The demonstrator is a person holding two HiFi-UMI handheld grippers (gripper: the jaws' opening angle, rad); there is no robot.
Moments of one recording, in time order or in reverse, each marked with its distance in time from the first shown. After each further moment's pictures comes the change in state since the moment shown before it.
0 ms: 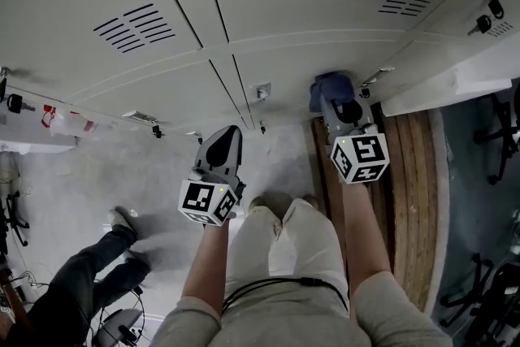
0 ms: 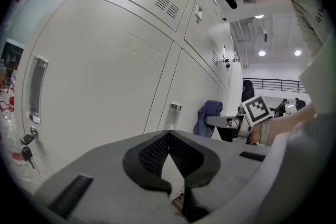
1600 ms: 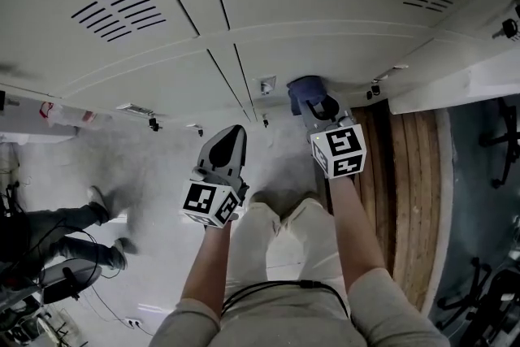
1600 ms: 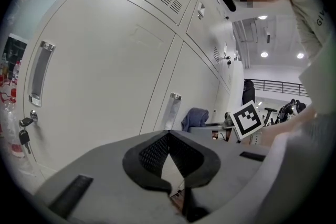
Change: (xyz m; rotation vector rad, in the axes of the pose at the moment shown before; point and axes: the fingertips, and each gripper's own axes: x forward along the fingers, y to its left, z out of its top) left arm 0.001 0.001 -0.024 -0.031 0.017 0.001; right arm 0.044 0.051 -0.059 -0.083 0.136 0.142
